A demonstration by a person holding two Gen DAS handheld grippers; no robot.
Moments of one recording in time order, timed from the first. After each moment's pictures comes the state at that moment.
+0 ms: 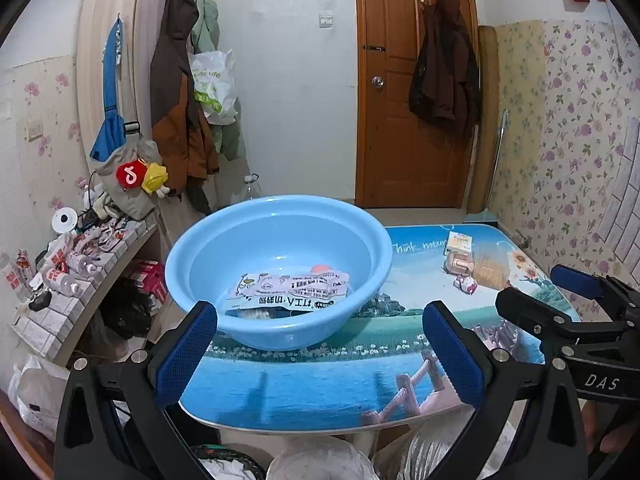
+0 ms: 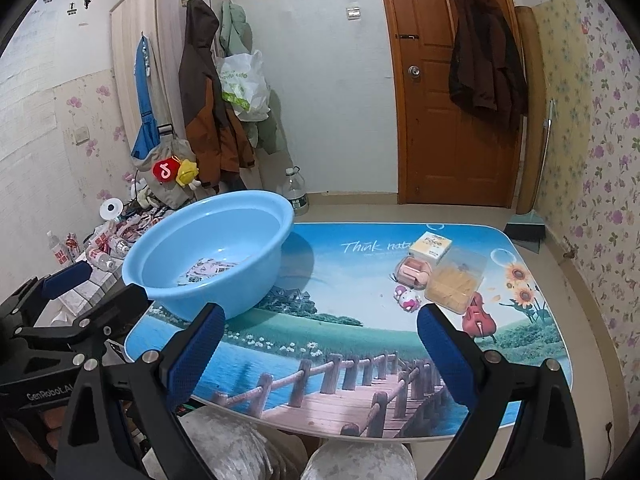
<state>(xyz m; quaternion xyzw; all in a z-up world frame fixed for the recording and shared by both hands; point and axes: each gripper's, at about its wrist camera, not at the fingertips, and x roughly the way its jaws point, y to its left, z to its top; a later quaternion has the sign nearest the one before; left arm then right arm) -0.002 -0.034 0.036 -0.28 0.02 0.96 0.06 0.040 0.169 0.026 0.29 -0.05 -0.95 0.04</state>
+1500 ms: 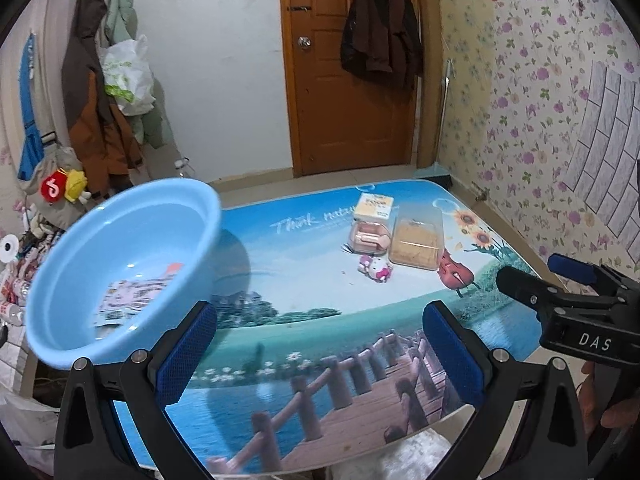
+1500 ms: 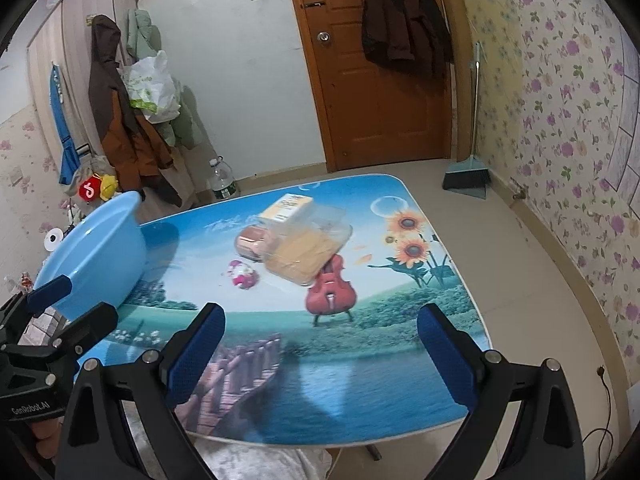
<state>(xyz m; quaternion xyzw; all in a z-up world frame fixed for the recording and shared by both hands) -0.055 0.108 -0.011 -0.33 0.07 0.93 0.15 0.021 0.322 -0.032 0.34 -0.11 -0.93 -0.06</state>
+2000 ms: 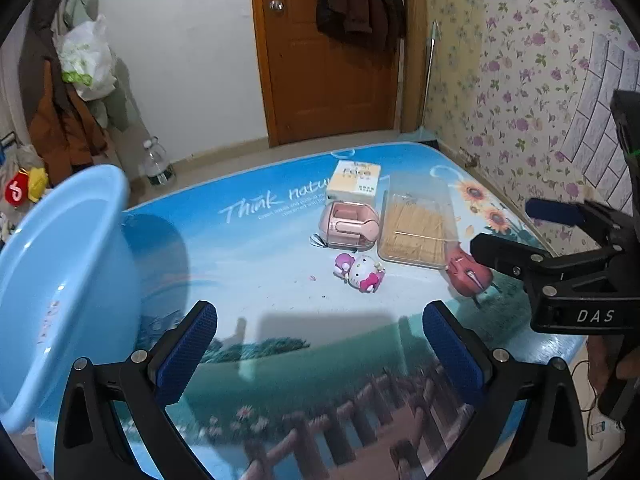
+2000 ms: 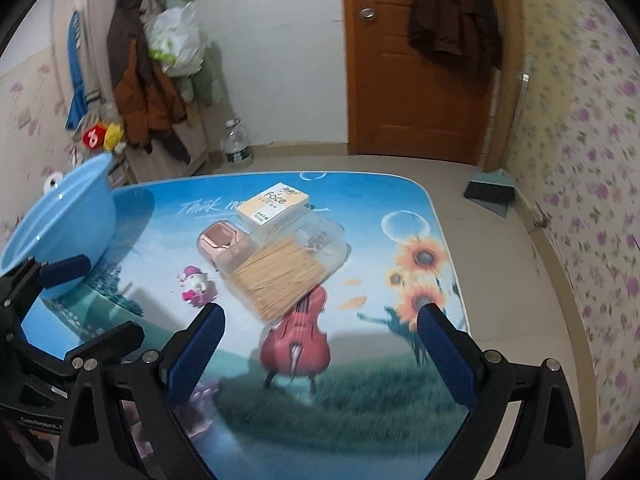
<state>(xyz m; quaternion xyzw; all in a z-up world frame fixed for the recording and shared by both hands) -0.122 0.152 -0.055 -0.39 0.09 0.90 0.19 -0.064 0.344 -0.057 0.39 -0.02 -0.92 0.01</state>
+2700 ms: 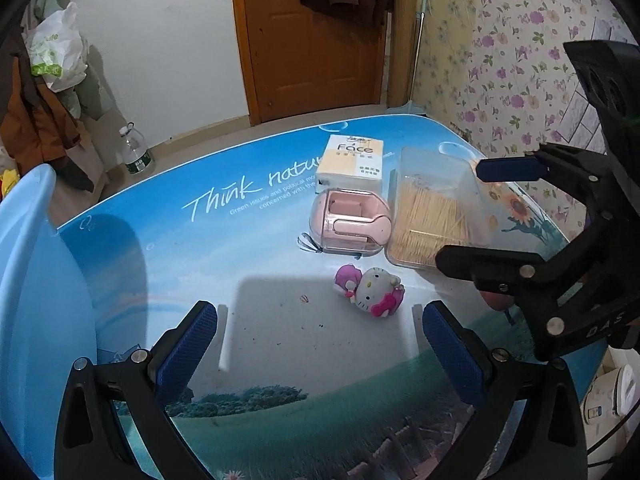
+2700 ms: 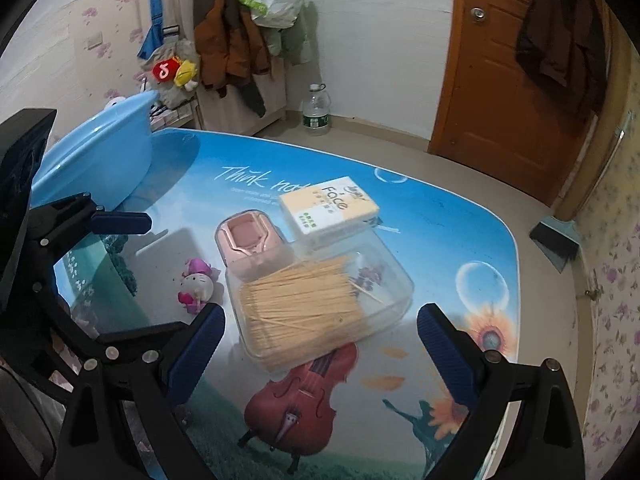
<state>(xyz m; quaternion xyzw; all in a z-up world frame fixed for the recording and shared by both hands) -0.162 0.169 -0.081 -0.43 0.10 0.87 0.21 -0.124 0.329 -0.081 0.42 0.07 -0.89 0.16</state>
